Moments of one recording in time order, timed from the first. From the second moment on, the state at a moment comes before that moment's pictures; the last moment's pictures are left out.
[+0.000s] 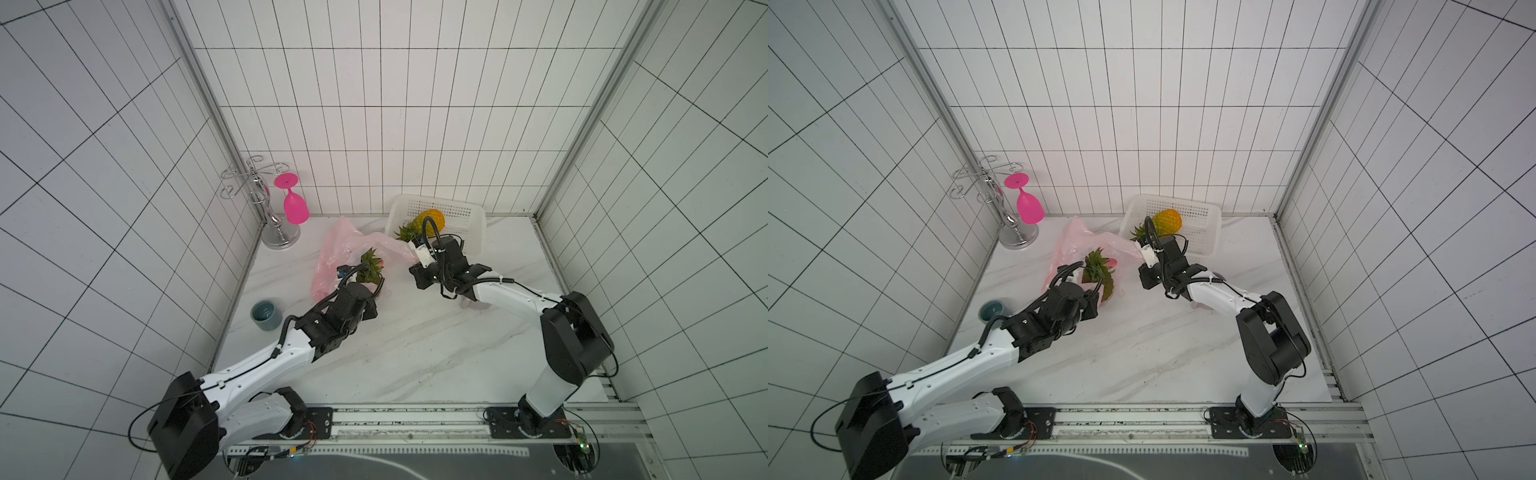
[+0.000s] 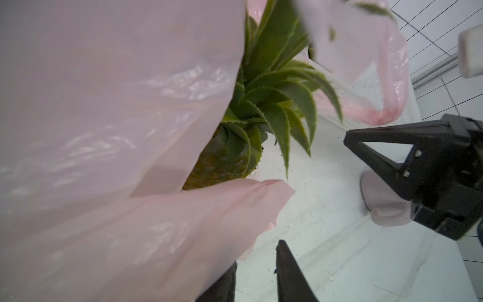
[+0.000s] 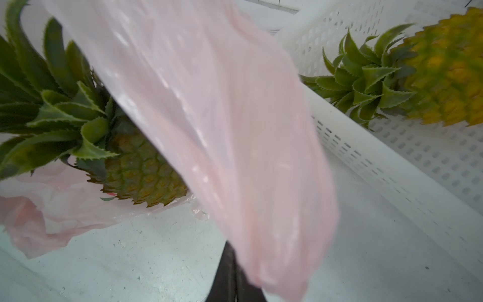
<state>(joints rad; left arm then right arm) -0.73 1.13 0.70 -0.27 -0.29 -0.81 0.59 1.70 1.14 -0.10 -0.19 0.04</state>
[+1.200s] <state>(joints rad) -0.88 0.69 0.63 -0.55 -0.28 -0.84 0.78 1.49 1.13 -0.12 -0.42 0.19</state>
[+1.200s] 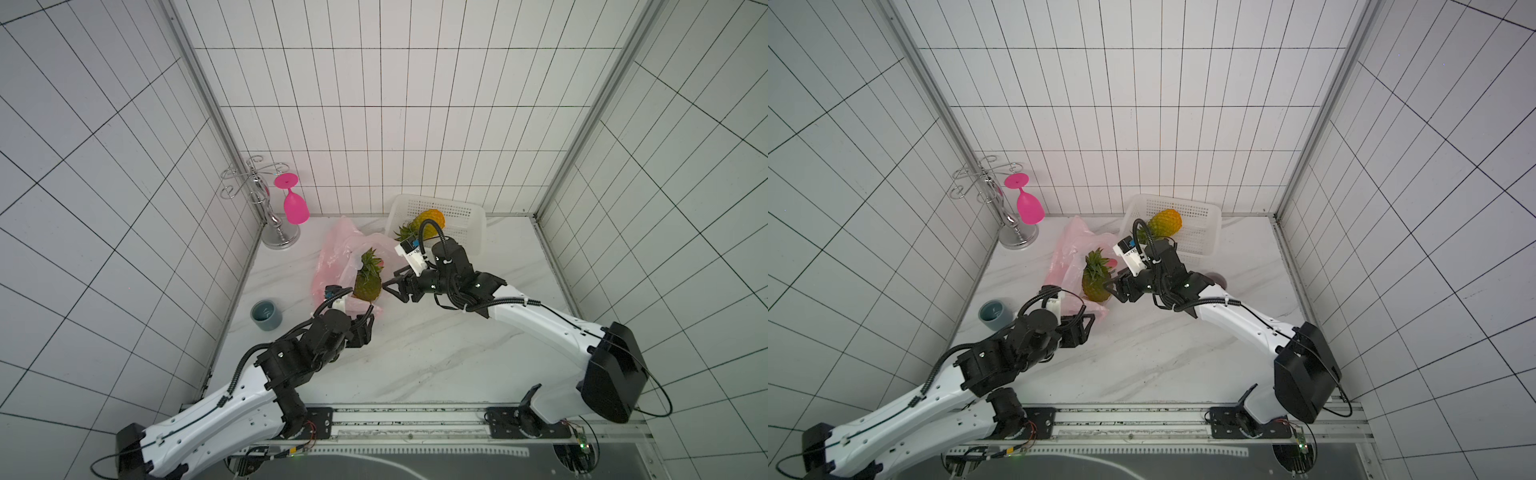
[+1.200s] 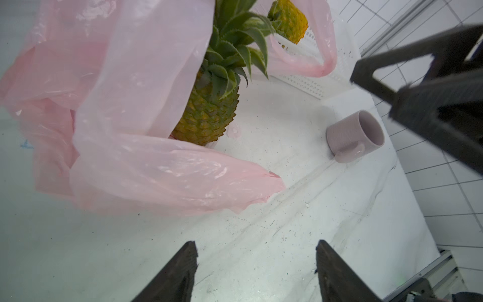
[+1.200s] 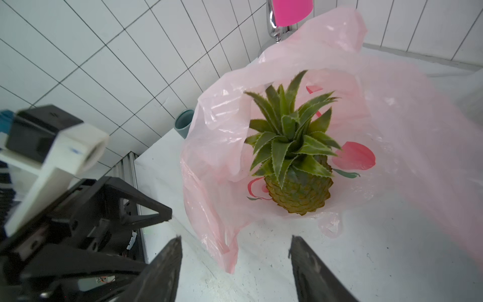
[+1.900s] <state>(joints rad) -0.68 0.67 0.65 -0.54 0.01 -1.02 0.94 1.66 1.06 -0.07 -0.41 0.14</state>
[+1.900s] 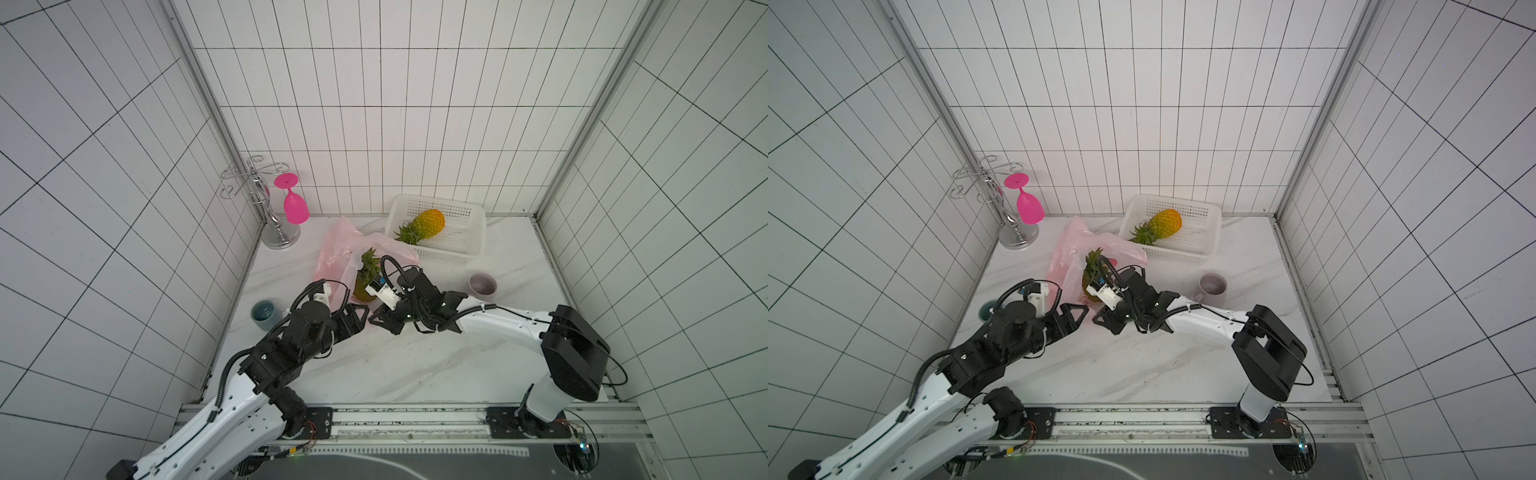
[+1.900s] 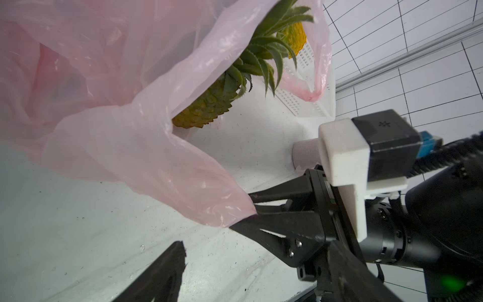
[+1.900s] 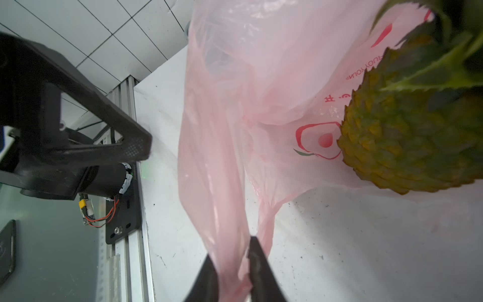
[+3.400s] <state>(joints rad) -0.49 0.79 0.48 -0.24 0.20 -1.06 0.54 1.38 0.99 0.03 -0.16 0.17</state>
